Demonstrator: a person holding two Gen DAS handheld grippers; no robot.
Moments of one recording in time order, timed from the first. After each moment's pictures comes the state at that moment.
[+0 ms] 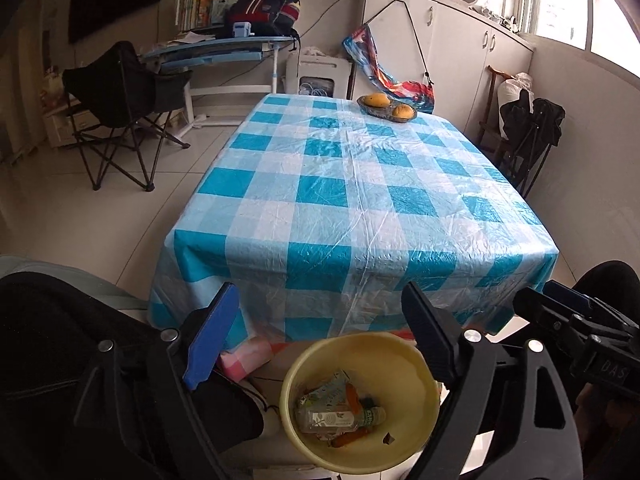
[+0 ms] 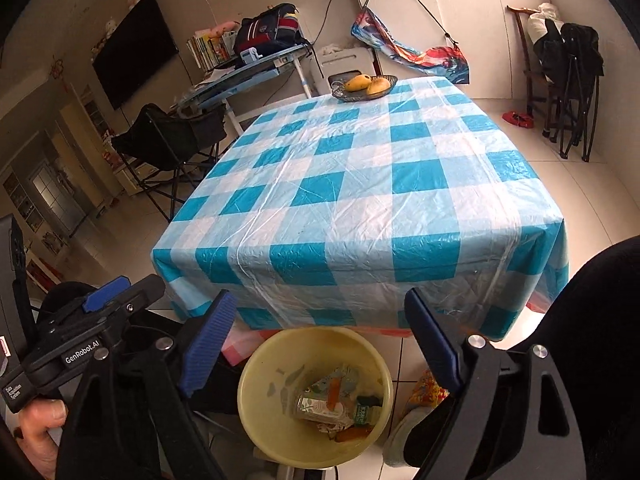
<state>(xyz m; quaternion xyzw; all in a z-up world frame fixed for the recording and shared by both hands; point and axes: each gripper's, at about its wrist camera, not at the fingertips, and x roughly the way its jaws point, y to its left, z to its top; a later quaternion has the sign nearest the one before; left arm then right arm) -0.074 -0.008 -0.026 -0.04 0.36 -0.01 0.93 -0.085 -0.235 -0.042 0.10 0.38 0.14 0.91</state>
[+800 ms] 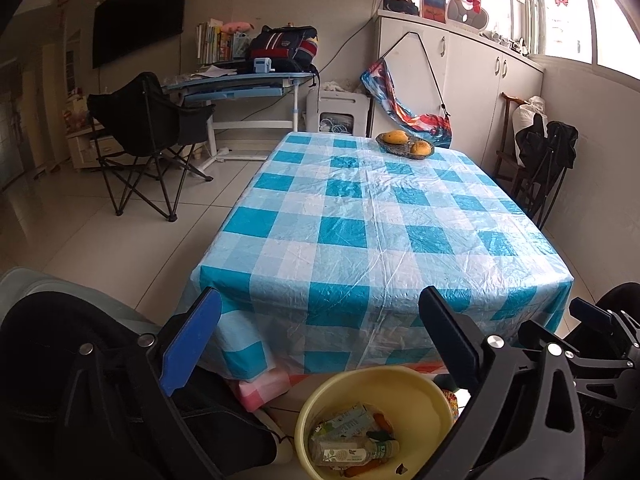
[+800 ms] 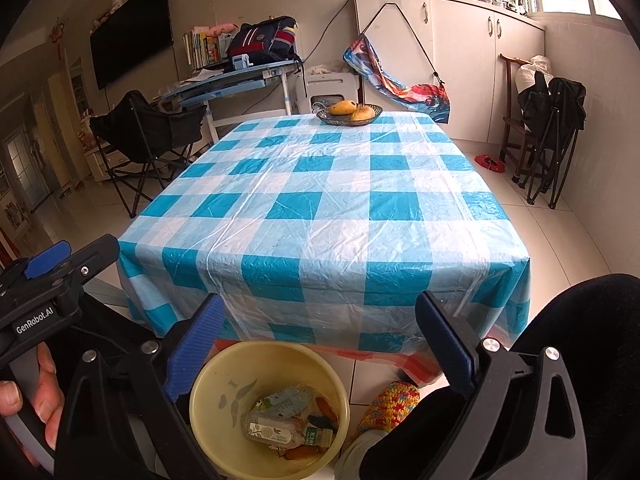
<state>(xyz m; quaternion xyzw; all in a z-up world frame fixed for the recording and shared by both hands) -0.078 -0.005 -0.012 -0.03 0.30 0.03 0.95 -0.092 -0.223 -0.038 0.02 0.34 0.08 0.94</state>
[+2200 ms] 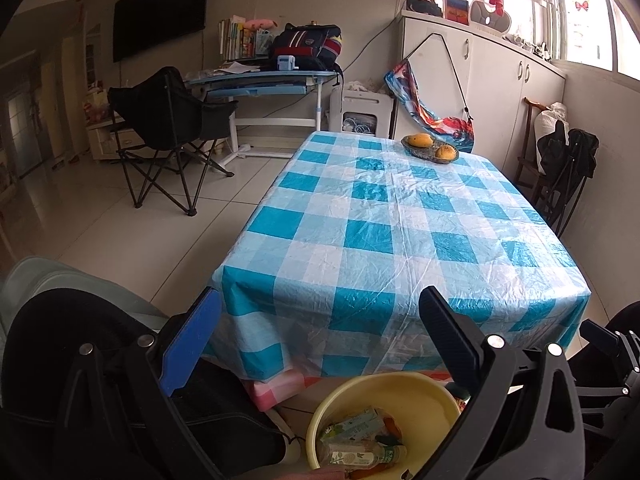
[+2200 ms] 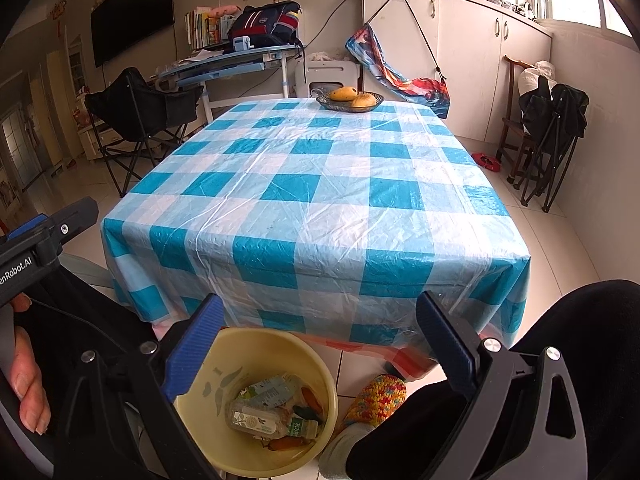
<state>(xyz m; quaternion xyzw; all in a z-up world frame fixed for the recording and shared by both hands) -0.072 0.004 -0.012 -0.04 0.31 0.07 0.95 -0.087 -0.215 -0.048 0.00 0.36 0.07 0.93</state>
